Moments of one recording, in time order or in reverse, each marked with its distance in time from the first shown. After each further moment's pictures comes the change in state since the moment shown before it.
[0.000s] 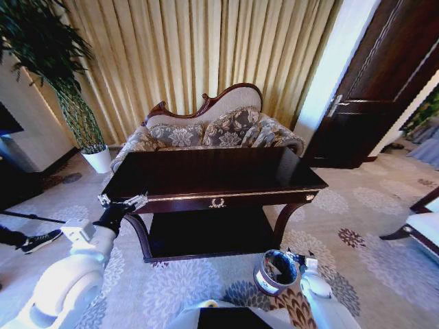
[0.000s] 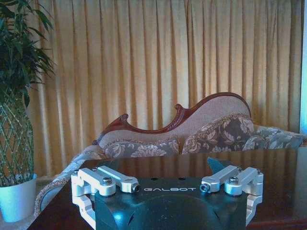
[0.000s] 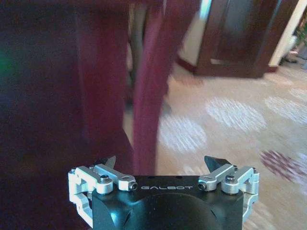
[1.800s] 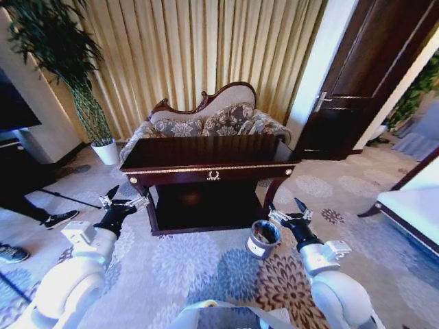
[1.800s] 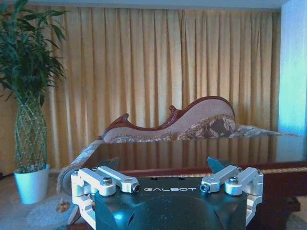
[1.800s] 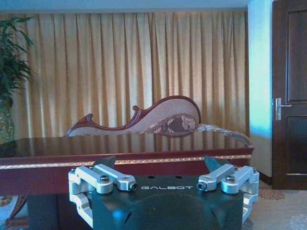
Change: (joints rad) left arm 0.012 -0.014 0.004 0.000 0.011 -0.017 0.017; right arm -0.370 0.060 0.037 1.071 -0.005 -0.128 -0.012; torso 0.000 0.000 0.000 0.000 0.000
